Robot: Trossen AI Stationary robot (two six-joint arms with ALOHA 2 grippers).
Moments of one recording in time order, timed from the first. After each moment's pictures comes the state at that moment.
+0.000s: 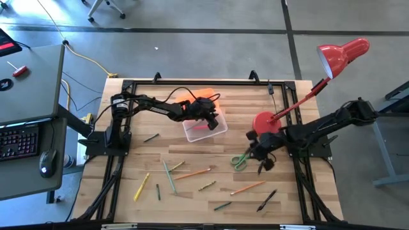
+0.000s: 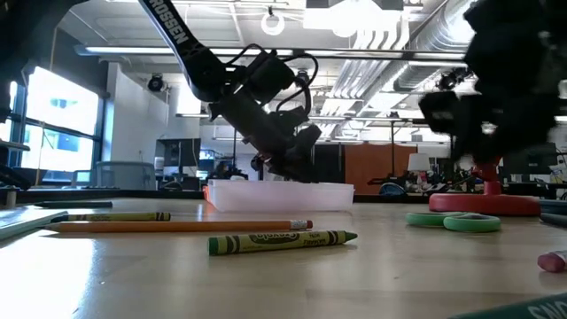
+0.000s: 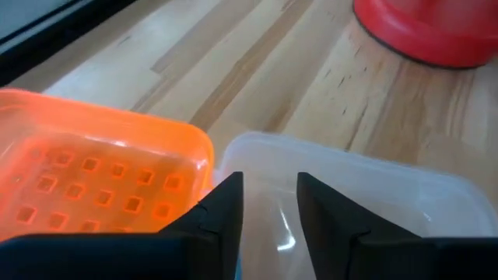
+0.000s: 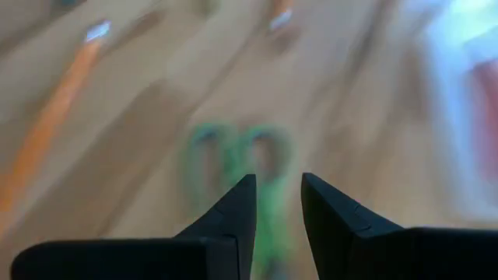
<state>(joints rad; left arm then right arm) 0.27 1.98 1.11 0.25 -0.15 -0.21 0.21 1.05 0.35 -0.07 -0.09 -0.29</state>
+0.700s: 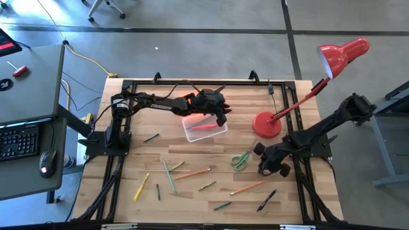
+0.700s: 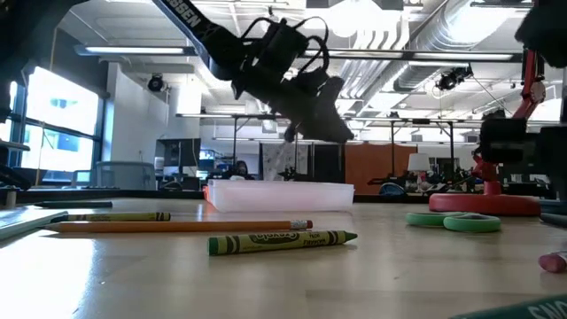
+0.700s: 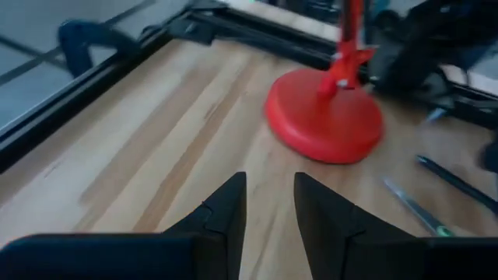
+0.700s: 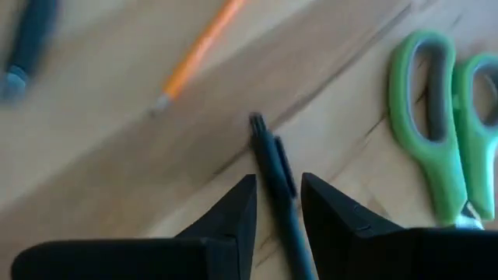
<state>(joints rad) 0.27 1.98 1.32 0.23 0.03 -0.16 0.42 1.02 0.23 -0.15 -0.12 -0.45</state>
